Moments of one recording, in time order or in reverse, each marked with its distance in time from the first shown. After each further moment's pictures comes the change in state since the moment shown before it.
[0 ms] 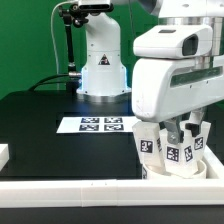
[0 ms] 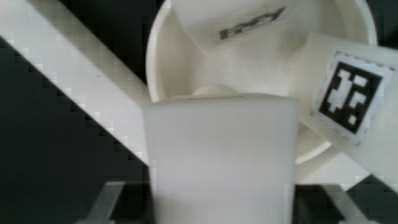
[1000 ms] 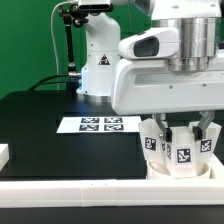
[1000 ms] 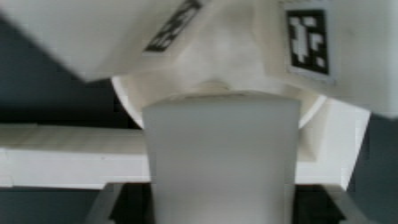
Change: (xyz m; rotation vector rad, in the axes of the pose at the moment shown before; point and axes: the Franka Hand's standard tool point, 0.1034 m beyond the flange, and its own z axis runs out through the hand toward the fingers) arm -0.001 0.004 0.001 0.034 0.012 0.776
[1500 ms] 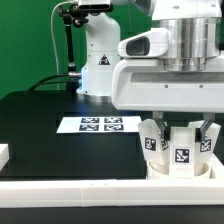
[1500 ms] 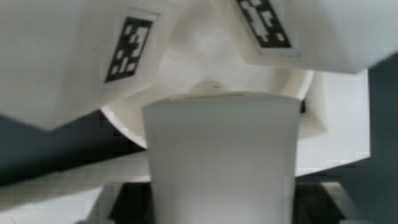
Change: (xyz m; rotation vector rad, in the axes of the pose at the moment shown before) arm -0.001 0.000 0.001 0.003 0.000 0.351
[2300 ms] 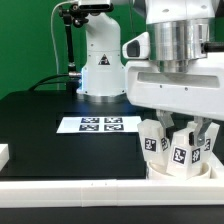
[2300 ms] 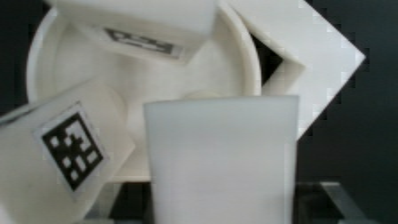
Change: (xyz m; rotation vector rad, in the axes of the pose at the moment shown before) arm -0.002 -0.001 0.002 0.057 -0.017 0.663
